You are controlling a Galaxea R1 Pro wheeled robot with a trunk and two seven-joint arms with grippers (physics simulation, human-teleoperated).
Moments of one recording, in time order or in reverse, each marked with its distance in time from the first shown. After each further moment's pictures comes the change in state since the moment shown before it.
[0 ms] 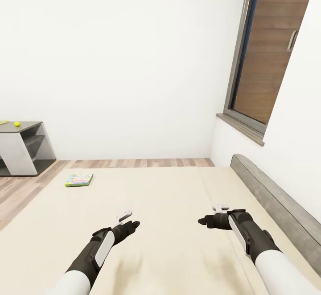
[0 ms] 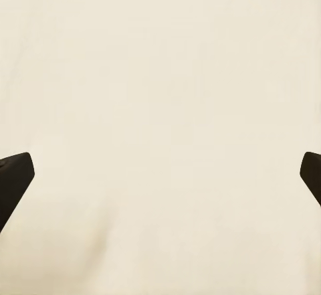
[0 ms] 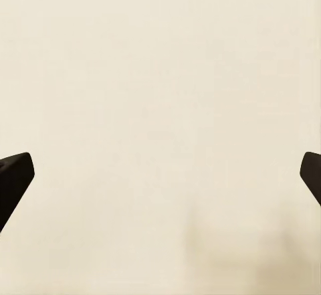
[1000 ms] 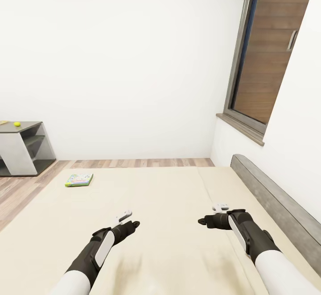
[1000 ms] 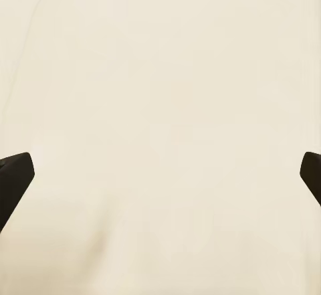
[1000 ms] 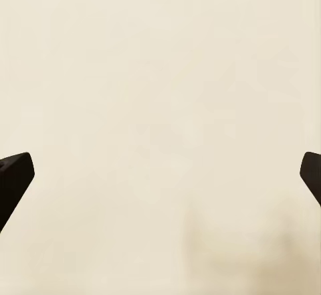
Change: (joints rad) left arm 0.000 0.000 0.000 0.000 0.001 0.000 0.001; right arm 0.001 0.001 0.001 -0.002 0.000 0.002 -0.001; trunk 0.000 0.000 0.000
